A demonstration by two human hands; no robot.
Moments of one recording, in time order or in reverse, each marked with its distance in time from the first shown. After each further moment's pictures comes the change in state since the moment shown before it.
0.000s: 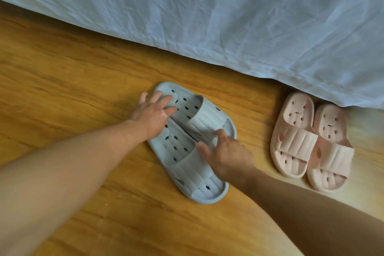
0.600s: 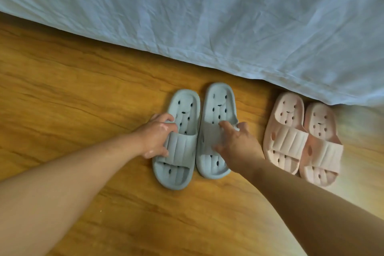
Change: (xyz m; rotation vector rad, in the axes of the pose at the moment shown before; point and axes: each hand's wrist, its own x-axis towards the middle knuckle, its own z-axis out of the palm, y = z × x) left_hand -0.021 0.029 -0.008 -0.406 -0.246 0.037; right_hand 0.025 0.041 -0.007 -0.097 0.112 -0.098
